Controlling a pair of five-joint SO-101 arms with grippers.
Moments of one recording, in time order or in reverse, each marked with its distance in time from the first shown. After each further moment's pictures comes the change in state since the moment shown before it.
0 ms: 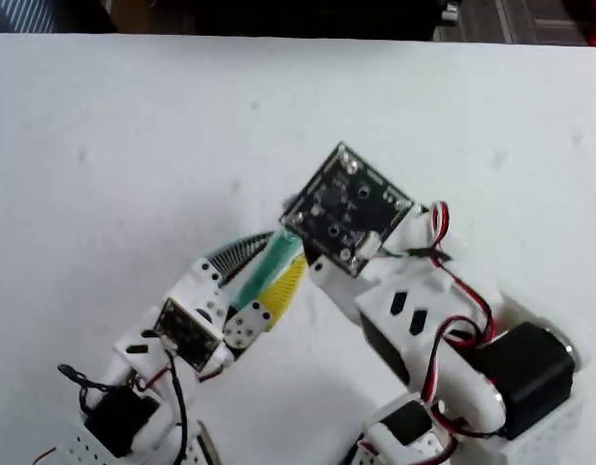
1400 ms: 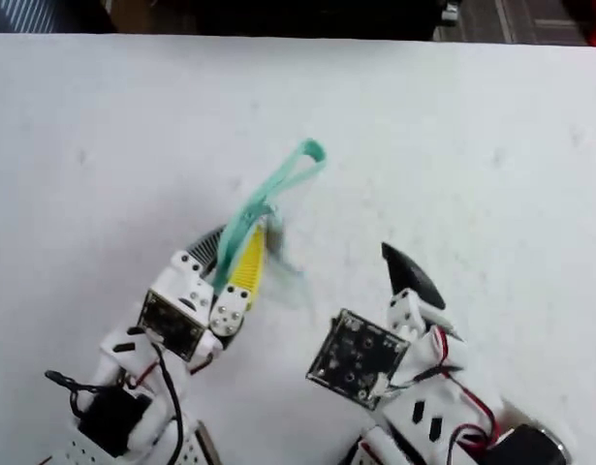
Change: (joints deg) left arm -6.2 0.1 -1.6 0.6 0.1; right arm -5.6 -39.0 47.6 2.1 5.9
